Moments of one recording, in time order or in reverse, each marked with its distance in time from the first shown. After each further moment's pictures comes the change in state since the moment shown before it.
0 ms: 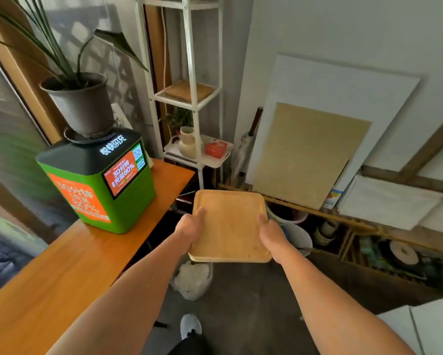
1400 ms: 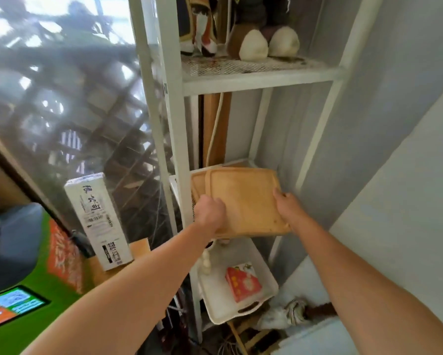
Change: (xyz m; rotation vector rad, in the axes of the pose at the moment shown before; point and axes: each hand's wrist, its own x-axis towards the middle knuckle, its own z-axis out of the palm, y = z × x) left_hand 0.478 0.480 -0.039 -0.210 0.822 -0.121; right_hand 0.628 -0.567 0.027 -0.302 -0.437 -0.542
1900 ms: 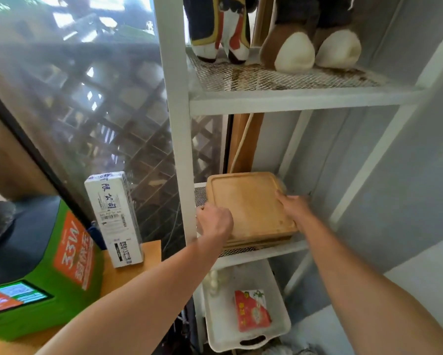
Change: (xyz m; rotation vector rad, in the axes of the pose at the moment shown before) left_hand 0.052 0.014 0.006 0.097 0.258 -0.138; right_hand 0.102 -0.042 0.036 0.059 -0.213 -0.042
